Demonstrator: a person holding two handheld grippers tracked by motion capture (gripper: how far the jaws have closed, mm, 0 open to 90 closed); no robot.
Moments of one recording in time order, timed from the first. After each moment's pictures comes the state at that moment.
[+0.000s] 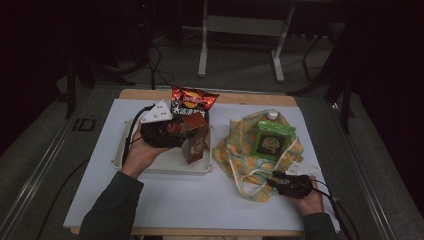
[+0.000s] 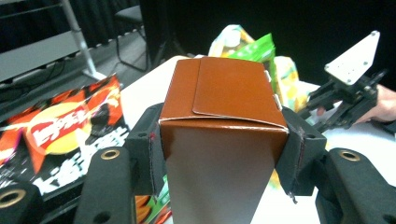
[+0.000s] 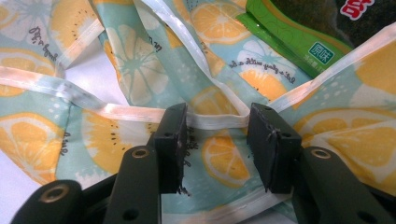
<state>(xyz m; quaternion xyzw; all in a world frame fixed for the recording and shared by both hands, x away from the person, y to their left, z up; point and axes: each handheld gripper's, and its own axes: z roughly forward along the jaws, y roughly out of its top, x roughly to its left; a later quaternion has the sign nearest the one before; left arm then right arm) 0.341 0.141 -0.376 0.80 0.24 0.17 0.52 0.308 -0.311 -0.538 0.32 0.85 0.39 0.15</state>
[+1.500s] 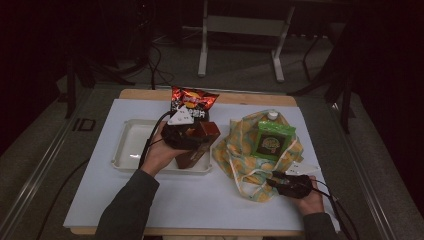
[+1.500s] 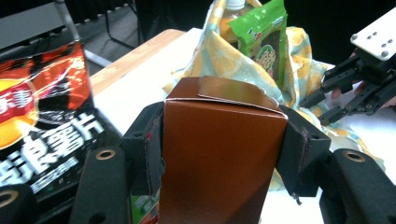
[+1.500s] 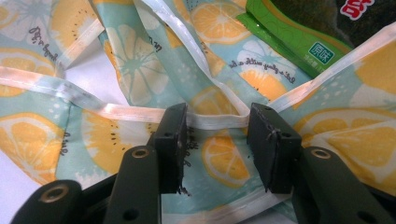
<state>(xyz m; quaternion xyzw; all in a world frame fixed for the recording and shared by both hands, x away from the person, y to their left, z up) 0.366 0.092 -0.411 0.82 0.24 0.15 0.49 0.308 -0.311 -0.538 0.32 0.85 0.39 0.15</state>
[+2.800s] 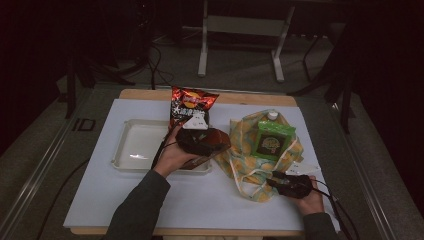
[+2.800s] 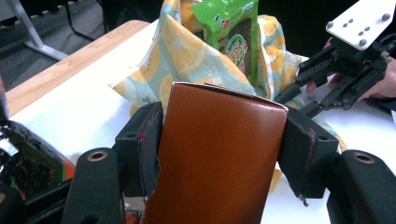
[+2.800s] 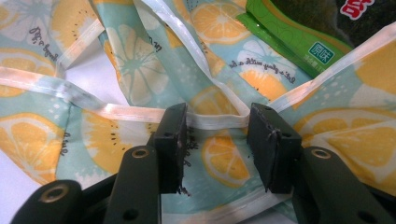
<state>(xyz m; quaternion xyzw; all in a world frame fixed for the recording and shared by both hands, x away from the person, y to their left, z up) 0.372 0.066 -0.433 0.83 0.21 0.10 0.50 0.308 -0.311 -0.538 0.32 0.85 0.39 0.14</state>
